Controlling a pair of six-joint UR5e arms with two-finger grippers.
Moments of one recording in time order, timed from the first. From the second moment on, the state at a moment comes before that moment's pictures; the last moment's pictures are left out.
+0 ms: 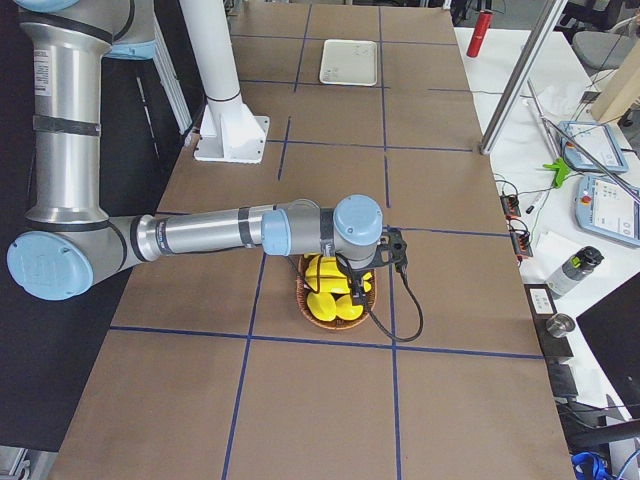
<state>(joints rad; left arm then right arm) -1.60 -1.47 -1.73 -1.45 -2.39 0.02 1.52 -1.66 1.85 -1.63 2.50 -0.05</state>
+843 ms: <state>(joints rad) -1.60 -1.46 -1.74 -1.45 -2.40 0.02 1.13 -1.76 1.95 -1.11 2.30 0.61</state>
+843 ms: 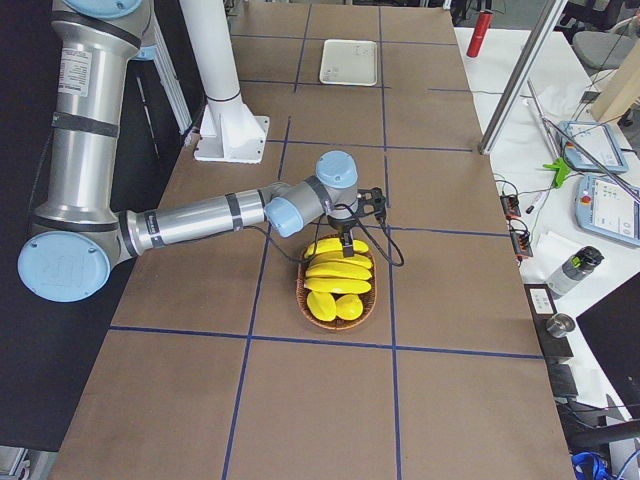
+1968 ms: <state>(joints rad) -1.60 -1.47 -1.73 -1.45 -2.40 0.02 0.97 -1.80 1.94 -1.07 2.21 0.70</state>
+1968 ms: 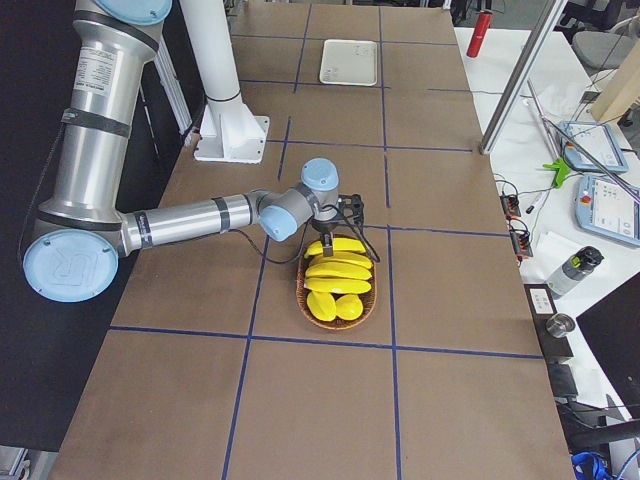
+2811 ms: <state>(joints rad) -1.60 -1.48 -1.72 -1.45 -2.40 0.02 0.97 -1.80 1.96 -1.07 2.23 0.68</state>
